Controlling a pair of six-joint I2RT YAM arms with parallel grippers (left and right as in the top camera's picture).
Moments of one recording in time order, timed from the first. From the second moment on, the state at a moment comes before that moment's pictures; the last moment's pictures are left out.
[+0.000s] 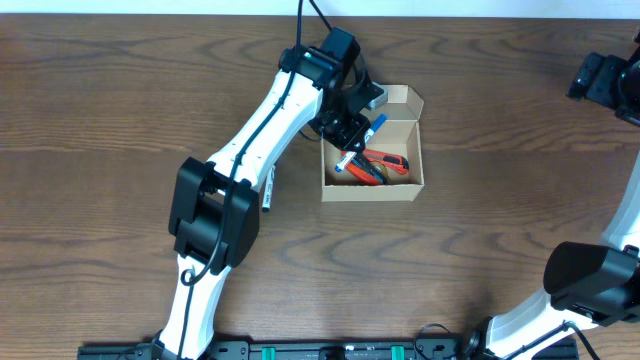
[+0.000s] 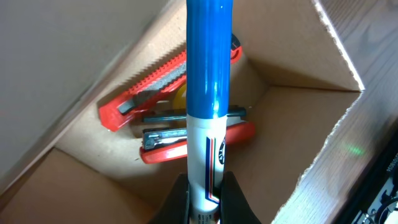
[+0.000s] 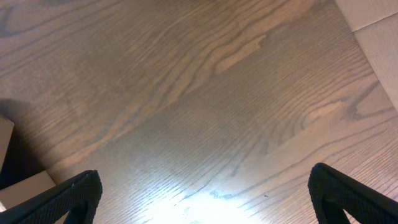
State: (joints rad) left arm -0.53 2.26 2.07 -1.21 0.47 0.23; right arm -0.36 1.85 2.16 -1.45 0.16 0.18
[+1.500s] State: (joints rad) left arm -0.53 2.33 2.07 -1.19 0.47 0.25; right arm -0.36 1.85 2.16 -1.45 0.16 0.18
